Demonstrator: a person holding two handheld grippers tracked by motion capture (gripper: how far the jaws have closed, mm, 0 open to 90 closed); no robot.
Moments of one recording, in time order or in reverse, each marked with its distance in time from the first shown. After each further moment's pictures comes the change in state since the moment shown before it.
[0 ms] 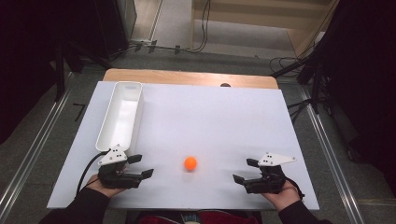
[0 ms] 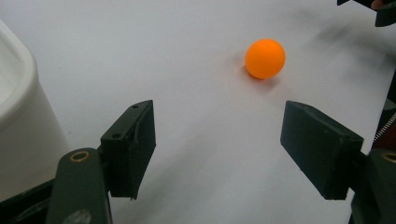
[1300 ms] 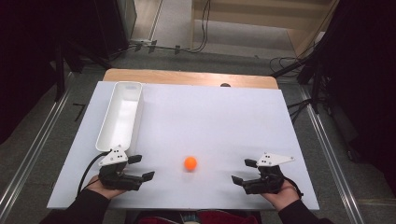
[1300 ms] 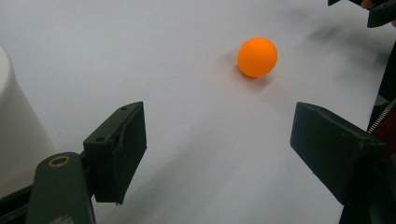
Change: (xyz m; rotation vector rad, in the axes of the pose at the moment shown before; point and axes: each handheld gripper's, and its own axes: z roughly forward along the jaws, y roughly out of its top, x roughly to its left) left arm -0.003 0.001 0.002 0.013 -0.018 0.007; right arm 0.002 0.001 0.003 0.009 0.032 -0.016
